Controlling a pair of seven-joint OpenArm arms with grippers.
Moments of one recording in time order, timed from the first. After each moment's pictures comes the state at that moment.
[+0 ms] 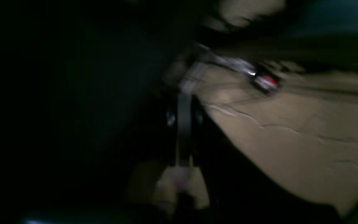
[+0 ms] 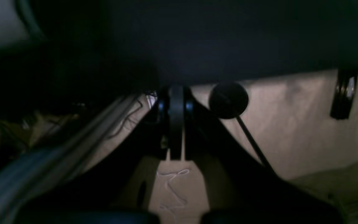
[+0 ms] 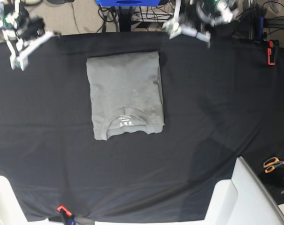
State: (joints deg) left arm 39.0 -26.7 17.6 109.8 2.6 -25.9 40.3; right arm -37.9 13.5 9.9 110.9 20.6 -4.7 -56.8
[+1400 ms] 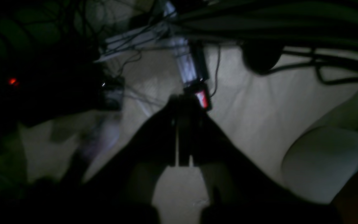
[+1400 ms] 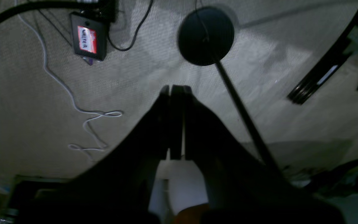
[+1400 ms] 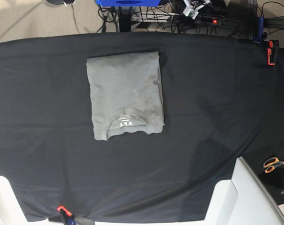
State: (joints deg) left arm 8.4 -11.9 15.2 3.4 2.1 -25.5 -22.4; right arm -12.0 5.2 -36.4 3.2 21.1 -4.4 9.1
